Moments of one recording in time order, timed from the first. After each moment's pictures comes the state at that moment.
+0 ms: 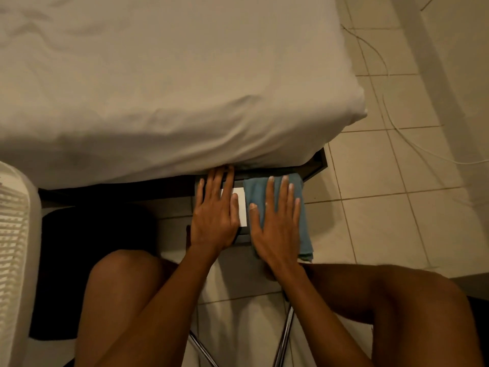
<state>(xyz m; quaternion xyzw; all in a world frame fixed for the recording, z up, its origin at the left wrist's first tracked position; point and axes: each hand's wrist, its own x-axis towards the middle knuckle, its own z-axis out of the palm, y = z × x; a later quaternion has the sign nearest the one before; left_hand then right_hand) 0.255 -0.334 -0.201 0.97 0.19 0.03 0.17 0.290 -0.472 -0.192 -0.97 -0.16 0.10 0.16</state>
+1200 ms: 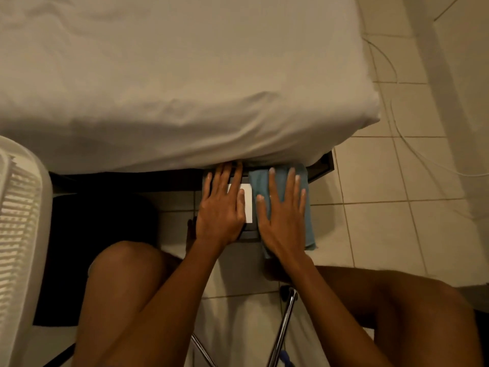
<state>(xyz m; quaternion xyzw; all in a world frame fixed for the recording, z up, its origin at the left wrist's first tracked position) 0.256 -0.332 -0.200 0.96 0.19 0.04 0.20 0.310 -0.469 -0.193 -0.96 -0.20 0.10 0.17</state>
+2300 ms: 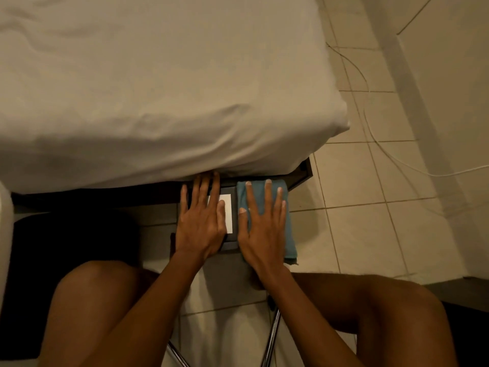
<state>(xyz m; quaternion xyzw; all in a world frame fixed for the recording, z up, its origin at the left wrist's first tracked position) 0.256 -0.334 -0.203 0.97 0.19 0.01 0.17 0.299 -0.472 -0.192 -0.96 -0.19 0.07 0.18</state>
